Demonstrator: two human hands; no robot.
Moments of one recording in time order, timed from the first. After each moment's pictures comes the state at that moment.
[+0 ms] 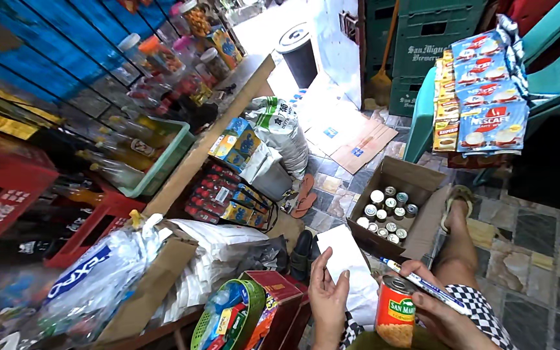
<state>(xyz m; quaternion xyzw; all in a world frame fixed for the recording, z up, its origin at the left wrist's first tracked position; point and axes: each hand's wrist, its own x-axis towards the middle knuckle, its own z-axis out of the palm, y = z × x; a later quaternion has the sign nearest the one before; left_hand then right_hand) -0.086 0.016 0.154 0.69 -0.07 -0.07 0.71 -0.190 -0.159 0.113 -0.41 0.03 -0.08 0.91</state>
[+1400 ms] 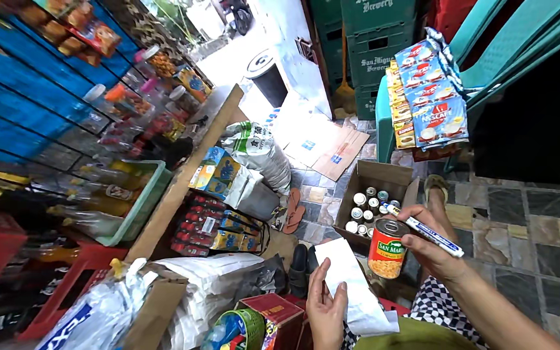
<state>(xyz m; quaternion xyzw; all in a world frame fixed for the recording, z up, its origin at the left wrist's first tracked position) -0.094 0.010 0.159 0.72 -0.14 -0.10 0.68 -0.146 -0.229 0.153 -0.52 0.00 -0.28 0.81</state>
